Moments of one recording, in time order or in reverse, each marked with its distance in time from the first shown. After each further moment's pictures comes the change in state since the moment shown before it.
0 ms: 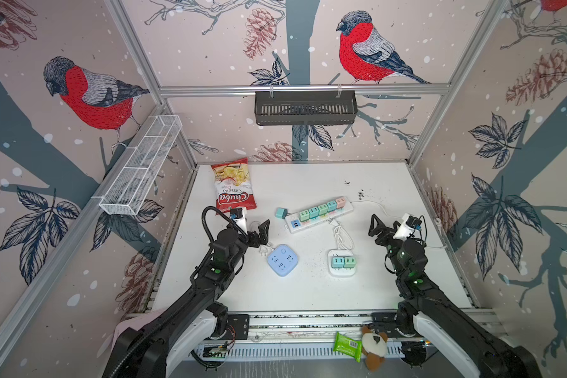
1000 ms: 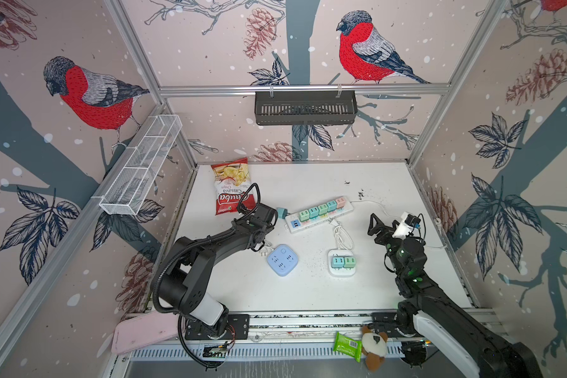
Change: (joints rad) left arm -0.132 0.678 0.523 -0.654 -0.397 -0.698; right arm 0.000 0.019 0.011 0.000 -0.008 0.000
